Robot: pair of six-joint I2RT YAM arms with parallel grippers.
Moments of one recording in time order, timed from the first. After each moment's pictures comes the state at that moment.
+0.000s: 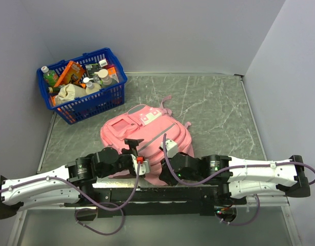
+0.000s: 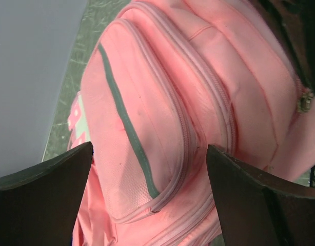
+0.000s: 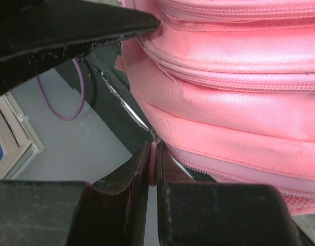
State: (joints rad) left arm -1.24 0.70 0.61 -0.19 -0.18 0.61; right arm 1.44 0.99 0.88 -0.62 0.22 0.73
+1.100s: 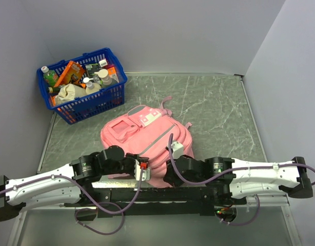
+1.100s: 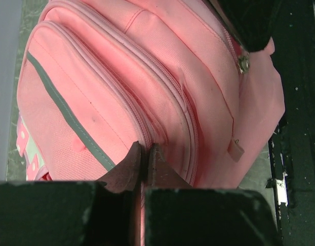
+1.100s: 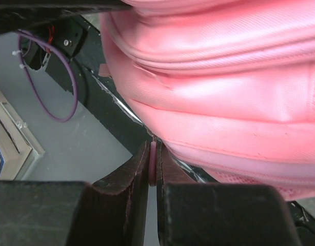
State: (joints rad) left arm -1.18 0.76 0.60 -0.27 0.07 0.65; right arm 1.44 0.94 0.82 -0.66 0.25 0.83
